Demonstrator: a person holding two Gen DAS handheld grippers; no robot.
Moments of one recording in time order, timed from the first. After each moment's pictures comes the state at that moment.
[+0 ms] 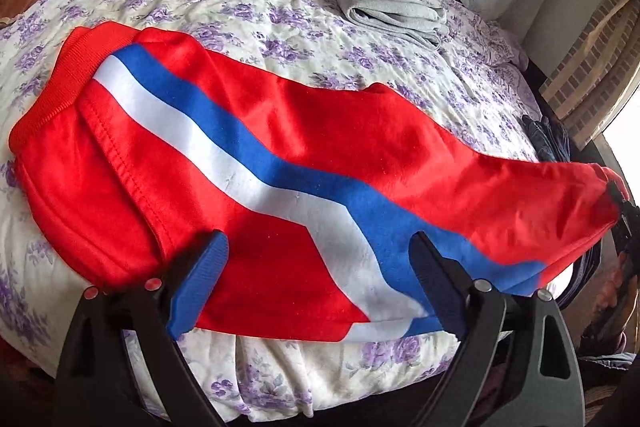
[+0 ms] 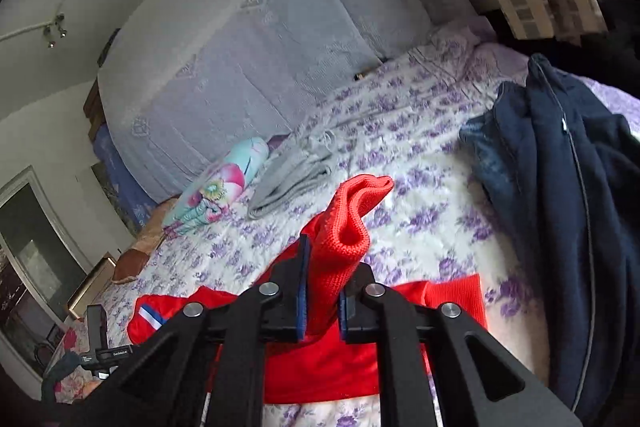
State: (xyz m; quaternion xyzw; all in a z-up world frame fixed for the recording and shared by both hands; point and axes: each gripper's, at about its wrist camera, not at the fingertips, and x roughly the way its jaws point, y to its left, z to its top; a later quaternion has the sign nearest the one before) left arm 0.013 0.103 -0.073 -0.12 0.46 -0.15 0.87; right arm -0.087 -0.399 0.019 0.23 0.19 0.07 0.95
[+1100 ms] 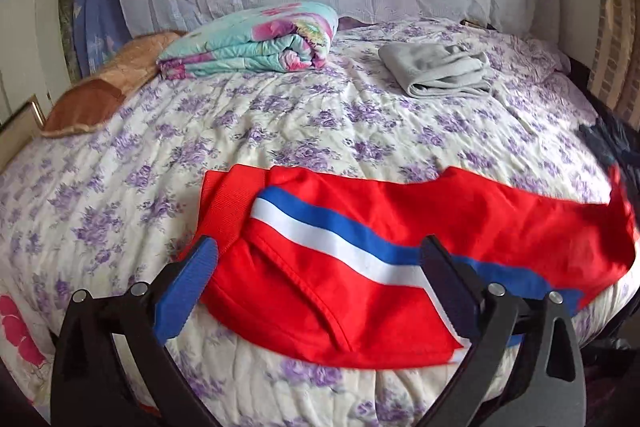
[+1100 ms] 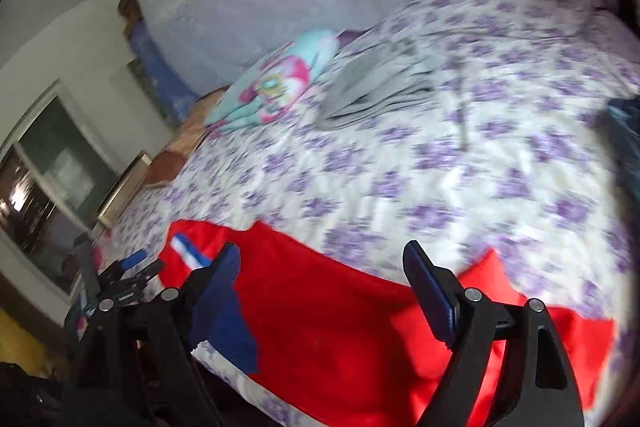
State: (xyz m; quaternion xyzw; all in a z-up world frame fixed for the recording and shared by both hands) left arm 0.014 0.152 -0.010 0.00 0.37 -0.04 0.93; right arm 0.045 -0.268 0.040 0.14 0.38 0.24 0.88
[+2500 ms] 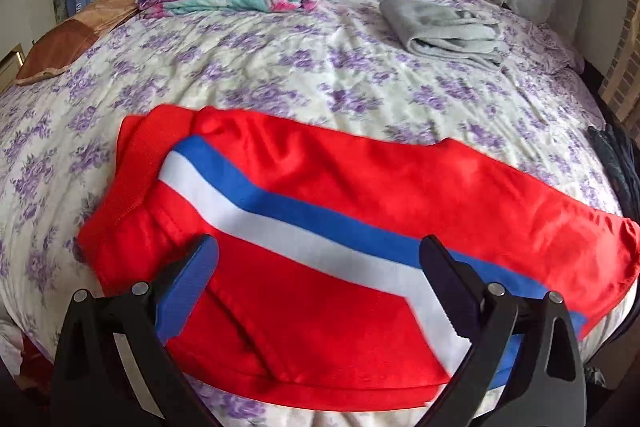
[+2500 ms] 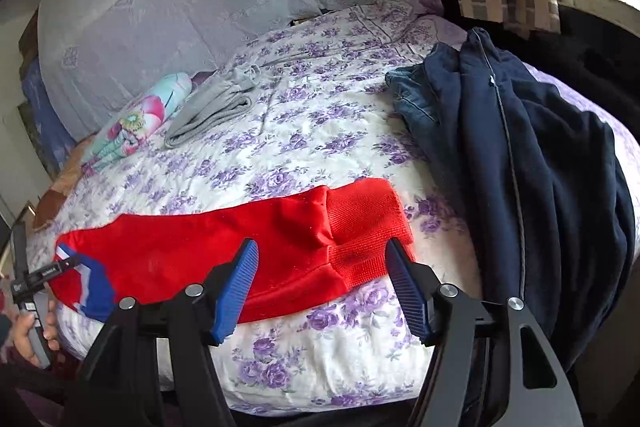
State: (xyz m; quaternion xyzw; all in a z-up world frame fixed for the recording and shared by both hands) left arm 0.043 0.117 -0.064 -0.03 0.43 -0.02 0.90; right arm -0.097 -0.379 -0.022 0.13 0.31 -0.06 0.94
